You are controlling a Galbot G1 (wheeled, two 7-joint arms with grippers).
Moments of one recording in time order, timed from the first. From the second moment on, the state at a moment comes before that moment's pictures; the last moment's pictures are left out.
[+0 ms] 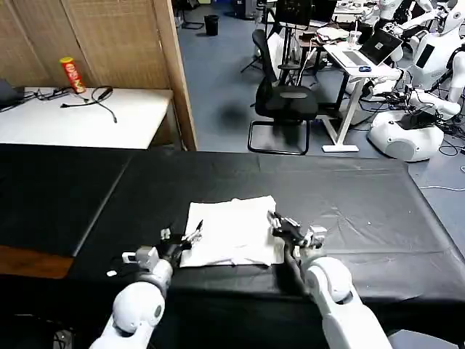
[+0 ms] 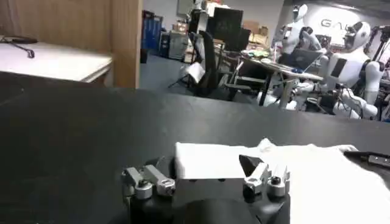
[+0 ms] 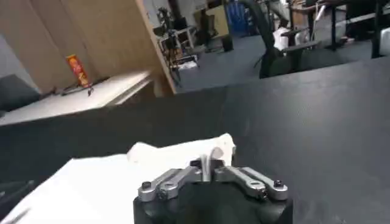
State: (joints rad) left arm 1.29 -1.33 -0.37 -1.91 -0.39 0.35 -0.08; right arm -1.12 1.29 0.34 1.80 0.52 -0.42 -0.01
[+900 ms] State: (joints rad) left arm 1.31 -1.33 -0.39 -1.91 -0.38 0.34 -0.08; right arm -1.53 1.11 0.31 2.11 0.26 -0.32 -0.04
